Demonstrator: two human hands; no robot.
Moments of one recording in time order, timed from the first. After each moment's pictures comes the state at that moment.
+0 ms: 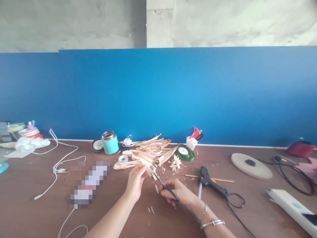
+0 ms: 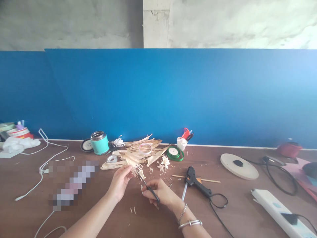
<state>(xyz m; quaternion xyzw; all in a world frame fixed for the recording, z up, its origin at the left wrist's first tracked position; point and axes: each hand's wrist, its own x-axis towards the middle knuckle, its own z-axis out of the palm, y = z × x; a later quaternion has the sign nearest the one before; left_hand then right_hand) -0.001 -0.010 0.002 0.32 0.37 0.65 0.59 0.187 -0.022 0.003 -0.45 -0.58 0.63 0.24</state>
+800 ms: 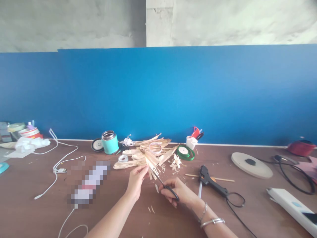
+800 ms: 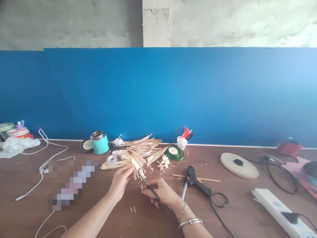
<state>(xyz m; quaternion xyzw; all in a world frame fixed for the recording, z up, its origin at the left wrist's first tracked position) -0.003 -0.004 -0.010 0.34 0.47 0.60 0.56 0.186 -0.025 0.011 -0.48 -0.59 0.61 0.22</state>
